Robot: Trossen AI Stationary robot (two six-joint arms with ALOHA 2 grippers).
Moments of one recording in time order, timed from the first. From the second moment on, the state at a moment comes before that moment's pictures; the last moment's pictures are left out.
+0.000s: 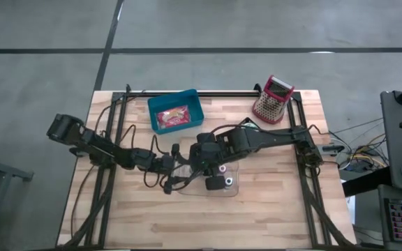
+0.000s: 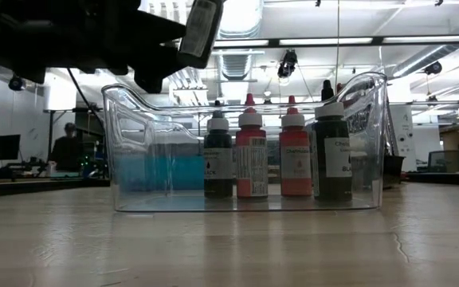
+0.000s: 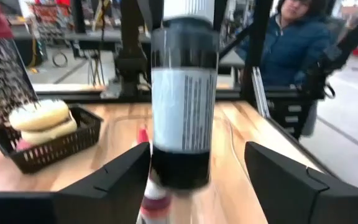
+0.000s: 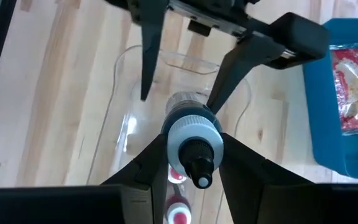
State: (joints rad) left arm -0.26 1.49 0.42 0.97 -0.09 -0.05; right arm 0.21 2.09 2.32 -1.31 0.09 0.00
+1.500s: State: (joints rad) left arm -0.30 1.20 0.42 0.54 -0.13 -0.05; right arm 0.29 2.09 1.89 -1.13 0.05 0.11
